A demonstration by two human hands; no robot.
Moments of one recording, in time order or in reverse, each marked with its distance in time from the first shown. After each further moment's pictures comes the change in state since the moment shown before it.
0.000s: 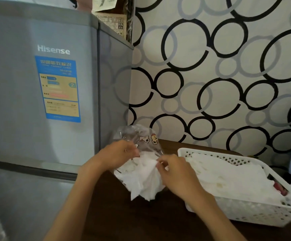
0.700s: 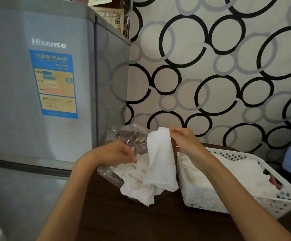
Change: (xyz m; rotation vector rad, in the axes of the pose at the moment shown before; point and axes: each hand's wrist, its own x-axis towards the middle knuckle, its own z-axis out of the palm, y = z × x) left_hand -0.007 -0.001 -0.008 -0.028 -0.225 -0.023; right_hand 0.049 0.016 -0.034 0.640 -0.021 0.177
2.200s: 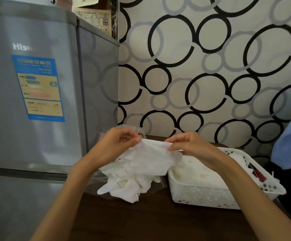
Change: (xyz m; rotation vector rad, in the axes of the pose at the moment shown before) left_hand 0.004 0.037 0.017 -0.232 0.421 0.335; right_hand -0.033 0.004 -0.054 -0.086 -0.215 -0.032
